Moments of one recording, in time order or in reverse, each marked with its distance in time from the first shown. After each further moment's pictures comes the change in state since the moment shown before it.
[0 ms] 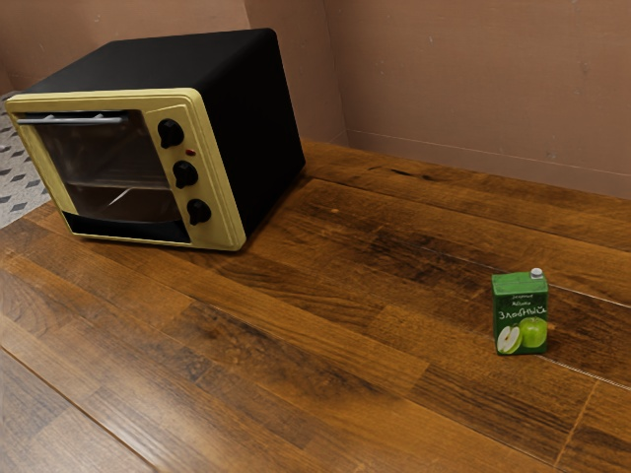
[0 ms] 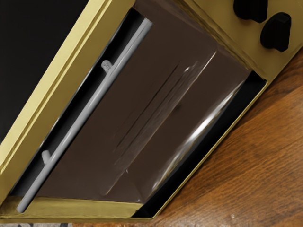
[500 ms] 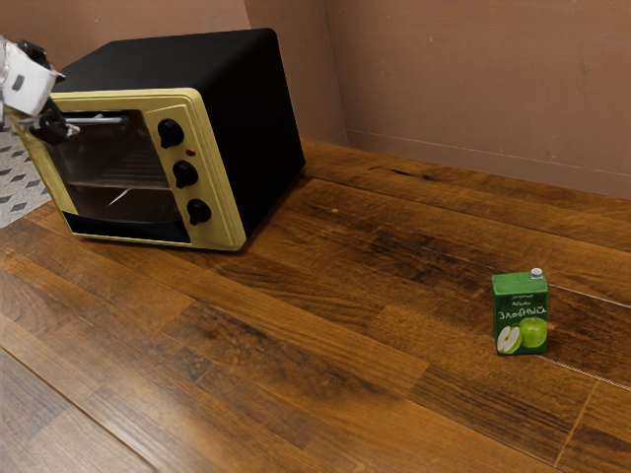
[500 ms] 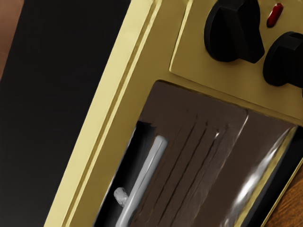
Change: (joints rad) arm -0.021 0.227 -0.028 0.081 -0.172 0.182 0.174
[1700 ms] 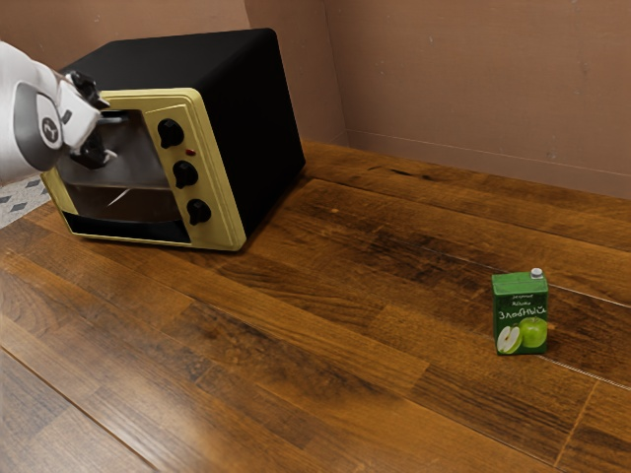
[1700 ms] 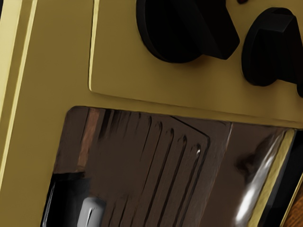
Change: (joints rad) arm 0.128 0.176 -0.102 0.042 -0.179 0.063 0.225
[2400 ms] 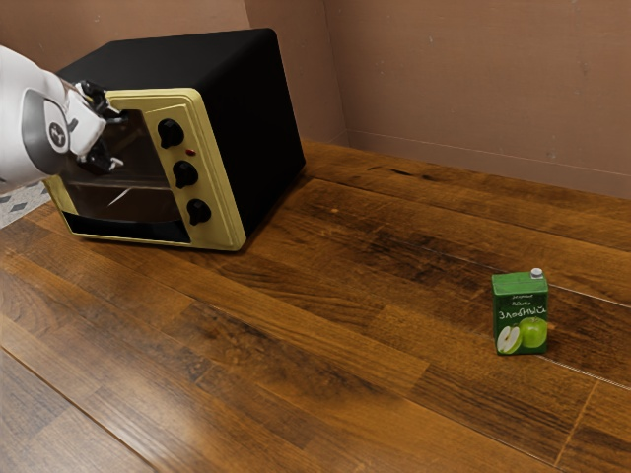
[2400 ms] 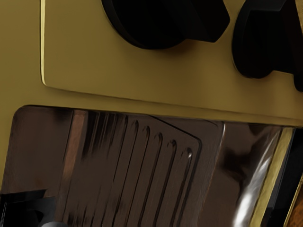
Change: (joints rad) arm 0.167 0.036 -0.176 0.033 -0.005 -0.010 0.059
